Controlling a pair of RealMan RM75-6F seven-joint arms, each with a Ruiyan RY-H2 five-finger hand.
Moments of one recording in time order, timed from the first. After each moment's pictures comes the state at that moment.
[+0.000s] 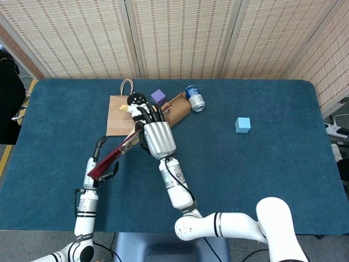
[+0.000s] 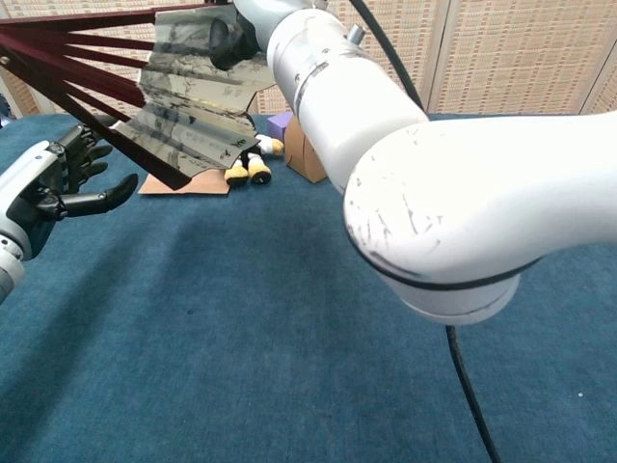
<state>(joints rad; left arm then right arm) -0.40 -1.88 -0.27 -1.19 1.34 1.35 -0.62 1.14 -2.00 0.55 -1.39 -0.90 1.30 -0.57</state>
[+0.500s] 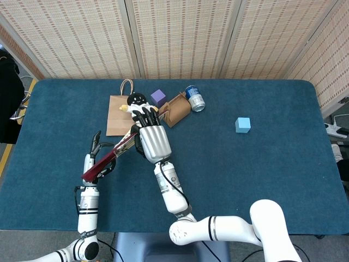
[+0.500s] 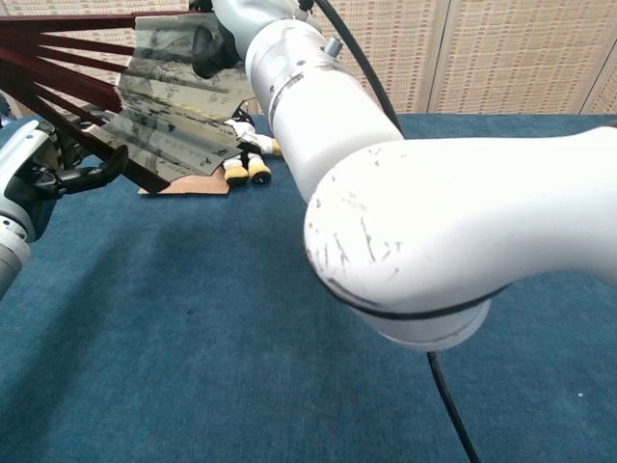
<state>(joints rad) -0.41 -1.90 -0.32 -1.20 1.33 1.40 -0.64 1.16 -2.05 0.57 -1.38 -0.91 1.32 -0.58</state>
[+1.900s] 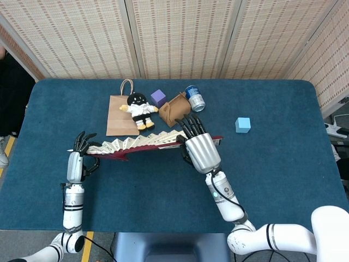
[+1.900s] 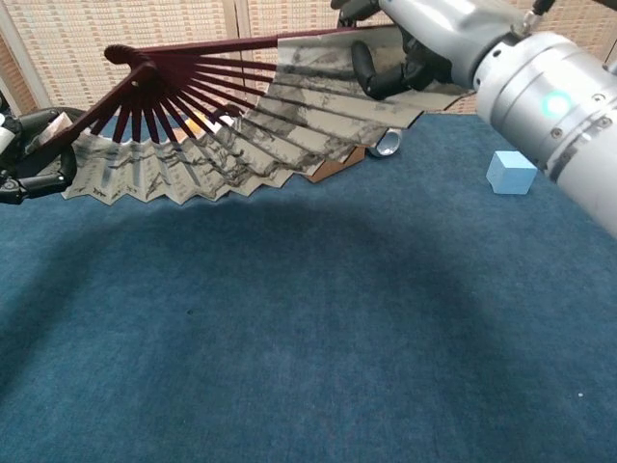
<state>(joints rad) -0.44 -1.94 -0.26 -0.76 1.42 1.47 -0.66 0.78 -1.66 0.23 -1.68 -1.22 1.40 -0.54</state>
